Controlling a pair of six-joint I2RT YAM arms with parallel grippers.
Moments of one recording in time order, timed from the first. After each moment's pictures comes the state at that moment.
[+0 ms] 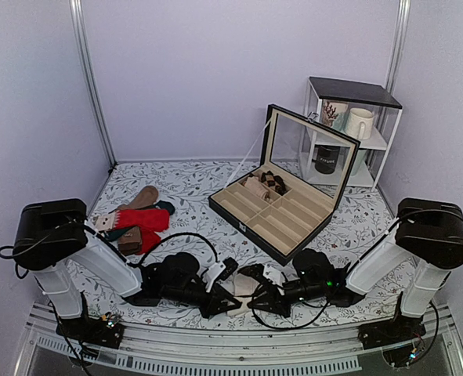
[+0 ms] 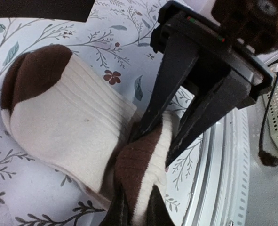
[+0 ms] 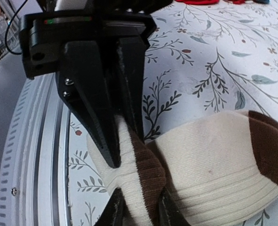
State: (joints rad) left arm -1.17 1.80 0.48 0.72 0.26 -0.46; right arm 1.11 1.78 0.44 0.80 -0.37 0.07
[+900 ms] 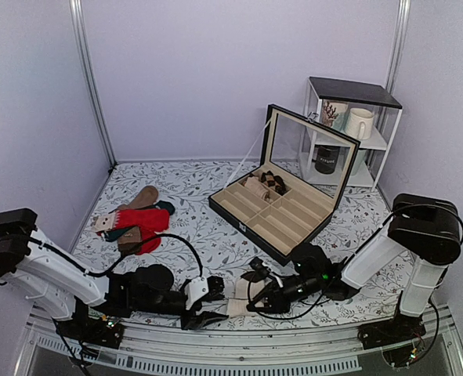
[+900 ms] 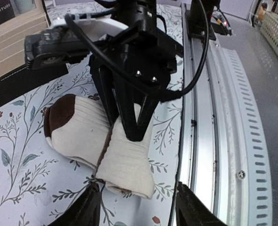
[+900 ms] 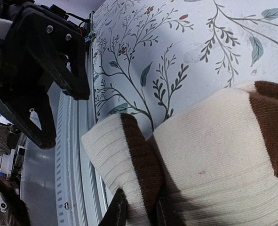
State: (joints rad) left arm -1.33 1.43 0.33 0.64 0.03 -0.02; right arm 1.04 1.82 0.48 0.72 -0.61 0.46
